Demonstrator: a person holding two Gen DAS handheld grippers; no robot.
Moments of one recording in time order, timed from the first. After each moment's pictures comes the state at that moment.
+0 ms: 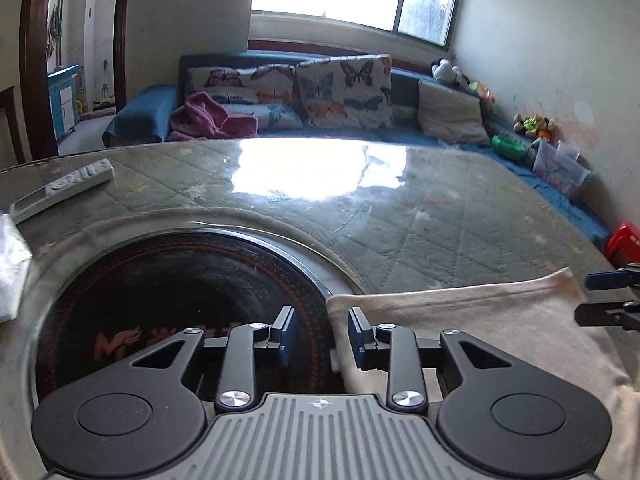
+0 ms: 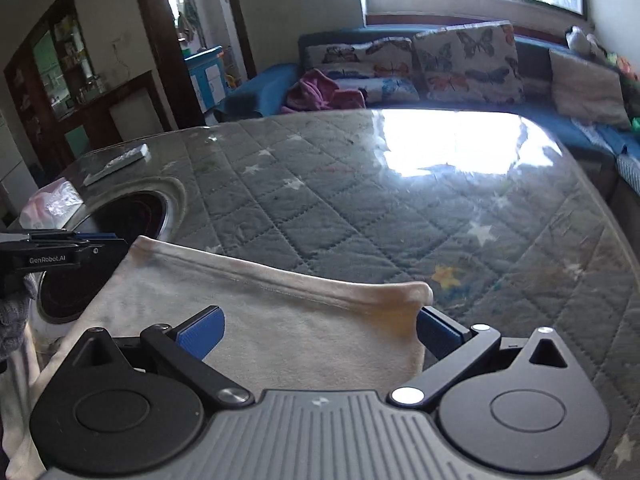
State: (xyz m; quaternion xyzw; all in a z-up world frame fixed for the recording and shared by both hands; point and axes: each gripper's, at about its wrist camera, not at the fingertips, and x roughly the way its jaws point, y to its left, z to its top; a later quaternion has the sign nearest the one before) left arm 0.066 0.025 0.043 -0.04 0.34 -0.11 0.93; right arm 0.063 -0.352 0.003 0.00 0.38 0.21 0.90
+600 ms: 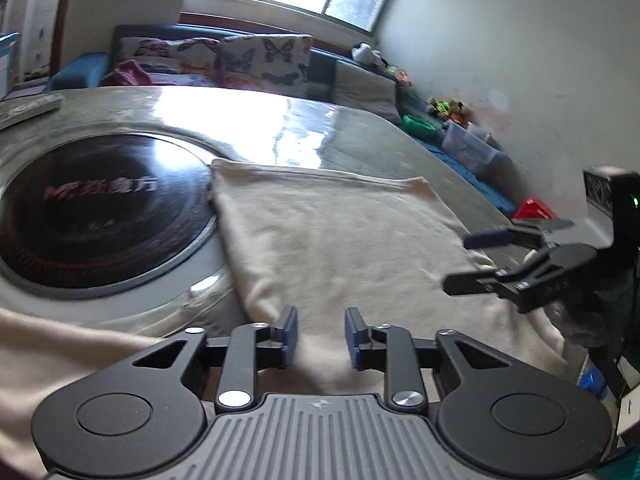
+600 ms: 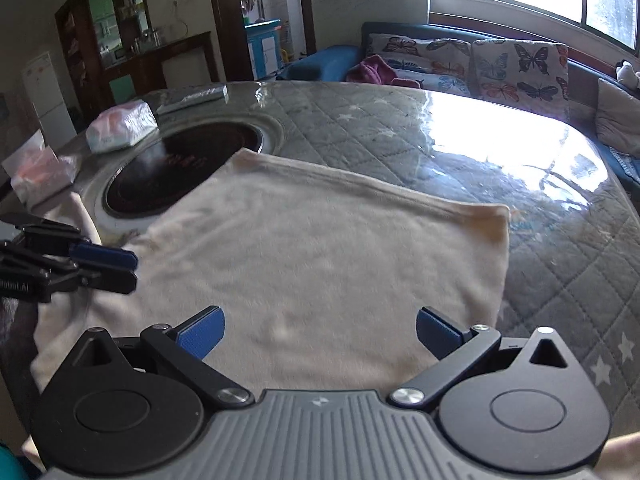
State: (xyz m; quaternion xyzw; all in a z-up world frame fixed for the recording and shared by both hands) left arm -0.049 0.017 0.026 -0.09 0.36 -0.22 0.90; right arm -0.027 -0.322 -0.012 -0.07 0.40 0.26 0.88
